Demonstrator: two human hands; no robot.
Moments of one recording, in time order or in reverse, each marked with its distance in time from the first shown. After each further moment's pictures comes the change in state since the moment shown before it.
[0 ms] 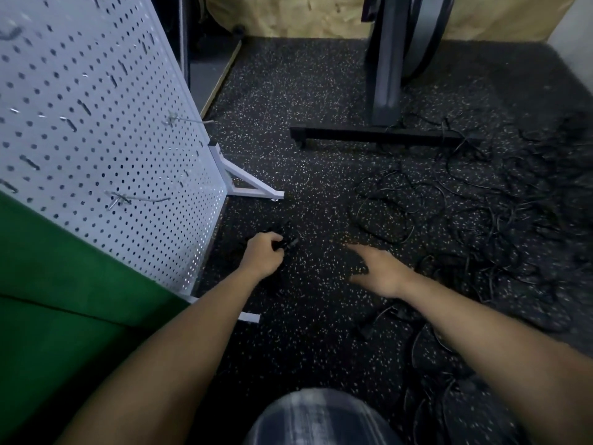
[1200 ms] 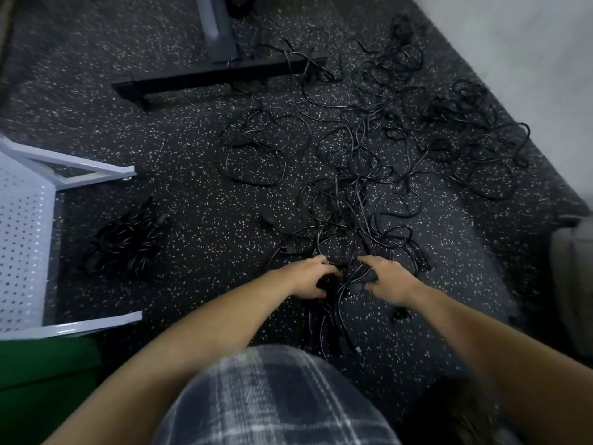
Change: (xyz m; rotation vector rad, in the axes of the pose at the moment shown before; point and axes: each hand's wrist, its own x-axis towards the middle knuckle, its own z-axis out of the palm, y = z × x) left_hand -0.076 0.130 0.287 0.611 -0.907 0.742; right_hand -0.175 0.220 0.080 0.225 0.043 0.479
